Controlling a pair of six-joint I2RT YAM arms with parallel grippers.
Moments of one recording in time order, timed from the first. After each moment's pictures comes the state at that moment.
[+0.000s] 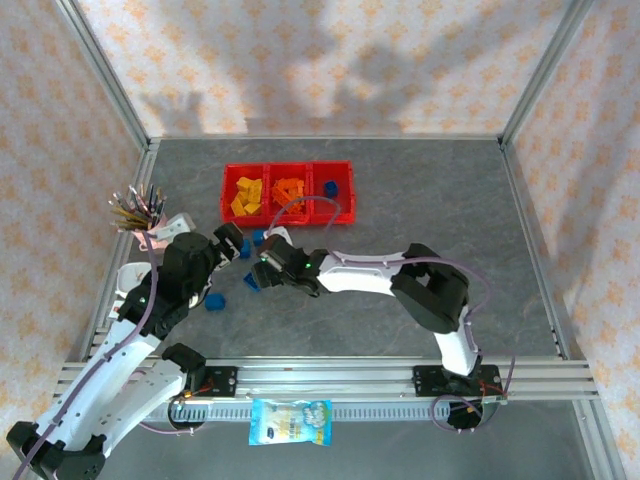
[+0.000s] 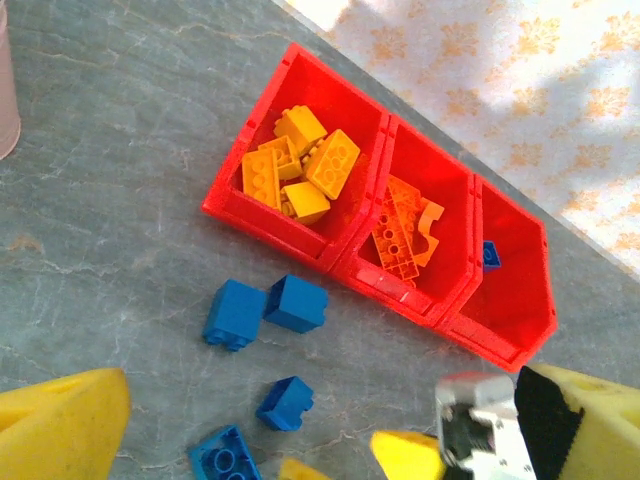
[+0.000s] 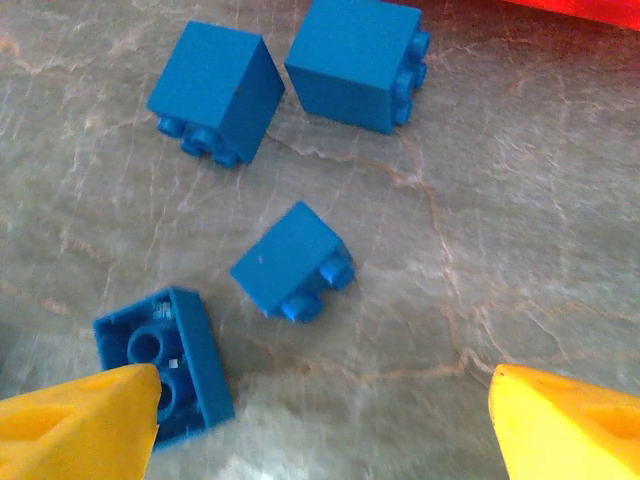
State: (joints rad) left arm -0.42 0.68 0.73 -0.62 -0.38 -0.87; right arm 1.07 2.01 1.36 -0.22 0.23 0.56
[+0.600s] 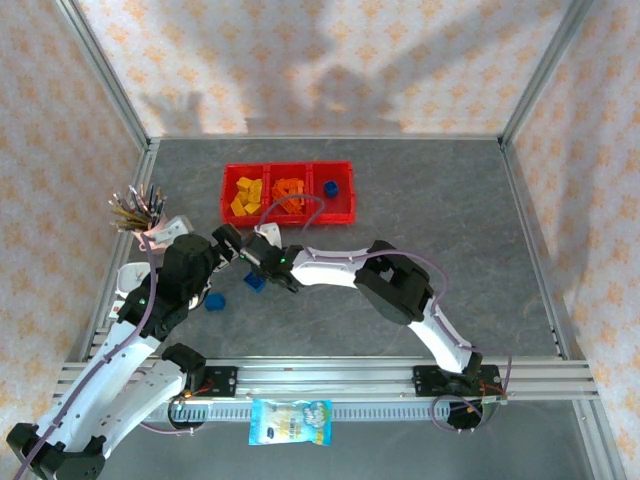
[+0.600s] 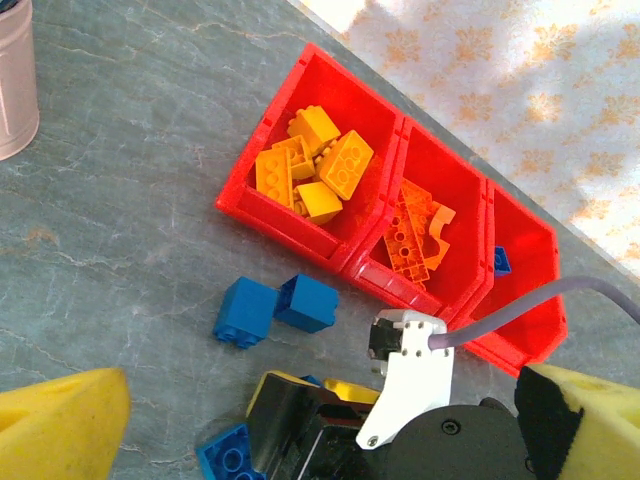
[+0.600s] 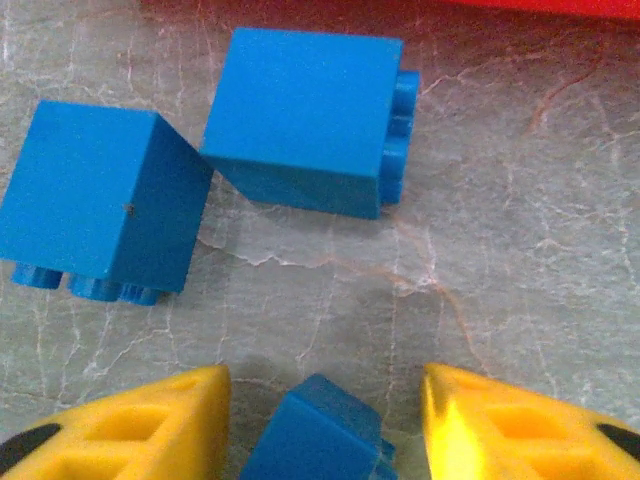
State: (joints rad) left arm -0.42 0.67 0.72 -0.63 -0.39 -0.89; right arm 1.07 2.26 1.62 -0.31 0.36 0.70
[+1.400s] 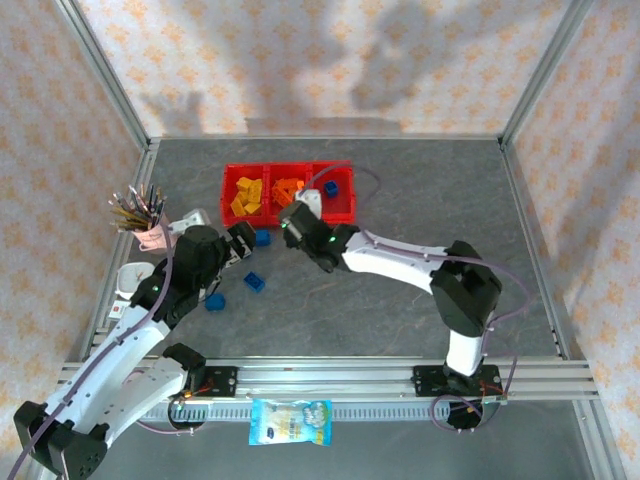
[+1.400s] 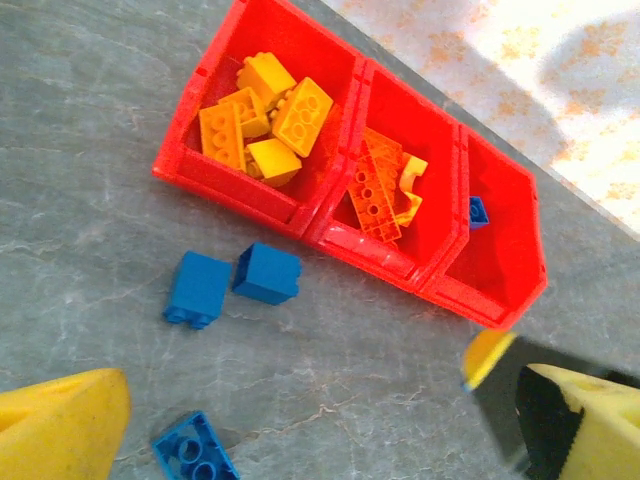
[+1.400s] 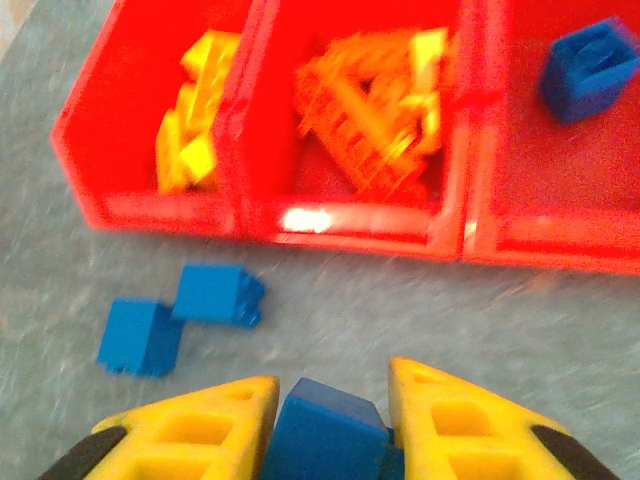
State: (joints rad) left arm -0.42 0.79 0.72 -0.52 -0.27 -0.85; right arm 0.94 1.81 1.36 -0.29 0.40 0.68
